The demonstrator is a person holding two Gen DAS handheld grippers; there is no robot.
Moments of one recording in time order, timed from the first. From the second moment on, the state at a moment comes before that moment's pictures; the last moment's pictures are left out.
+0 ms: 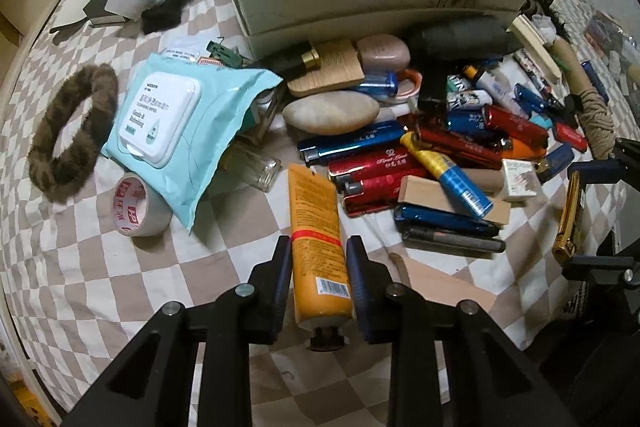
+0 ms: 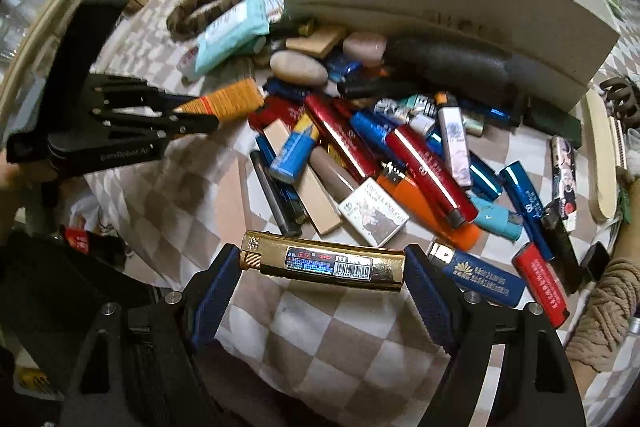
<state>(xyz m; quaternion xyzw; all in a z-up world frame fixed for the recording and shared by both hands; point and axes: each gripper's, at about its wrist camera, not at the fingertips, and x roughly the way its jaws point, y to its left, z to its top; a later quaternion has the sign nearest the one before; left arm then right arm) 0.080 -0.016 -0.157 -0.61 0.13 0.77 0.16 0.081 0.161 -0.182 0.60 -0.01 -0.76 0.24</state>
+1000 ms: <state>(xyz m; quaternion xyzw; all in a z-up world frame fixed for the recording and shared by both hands) 0.011 -0.015 -0.074 -0.50 0.06 0.85 0.16 0.046 0.198 -0.060 0.47 -0.11 -0.84 0.25</state>
